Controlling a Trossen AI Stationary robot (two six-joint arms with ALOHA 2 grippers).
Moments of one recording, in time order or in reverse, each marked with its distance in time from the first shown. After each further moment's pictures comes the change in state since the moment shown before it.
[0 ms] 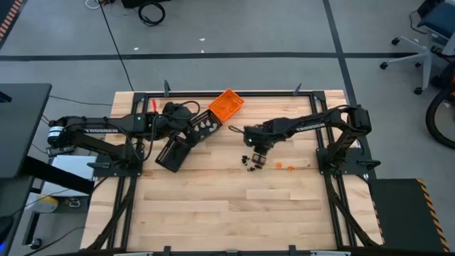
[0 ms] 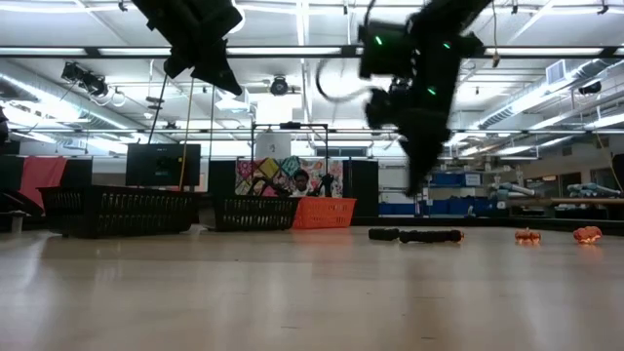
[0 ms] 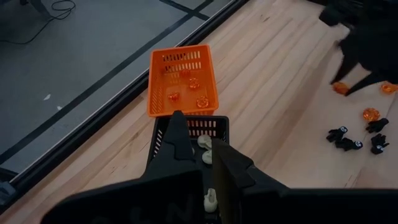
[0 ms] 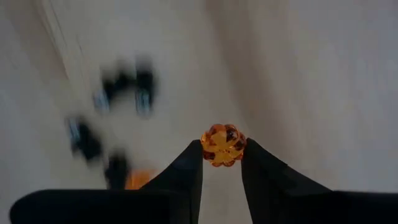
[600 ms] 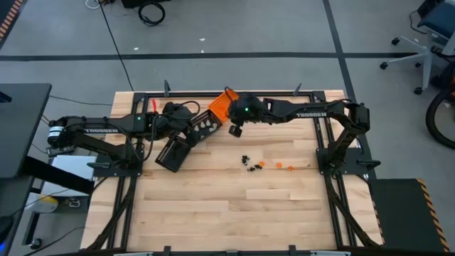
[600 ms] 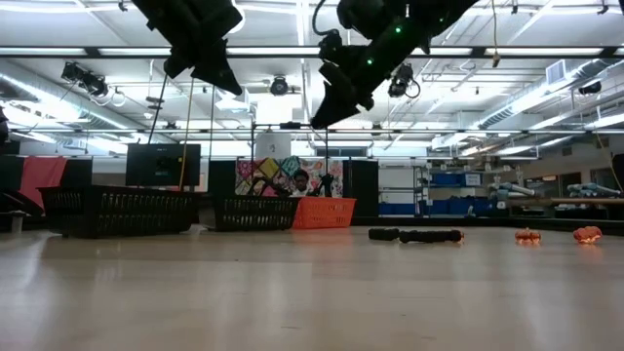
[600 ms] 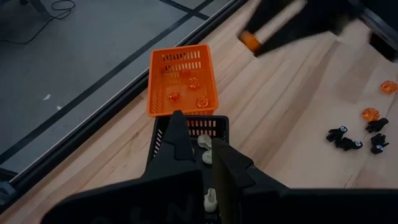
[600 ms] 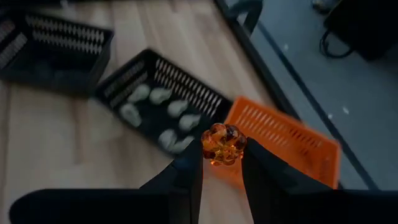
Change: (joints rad) left arm 0.000 0.000 0.000 0.000 0.000 0.000; right arm -0.154 0.000 0.170 0.514 0.085 -0.321
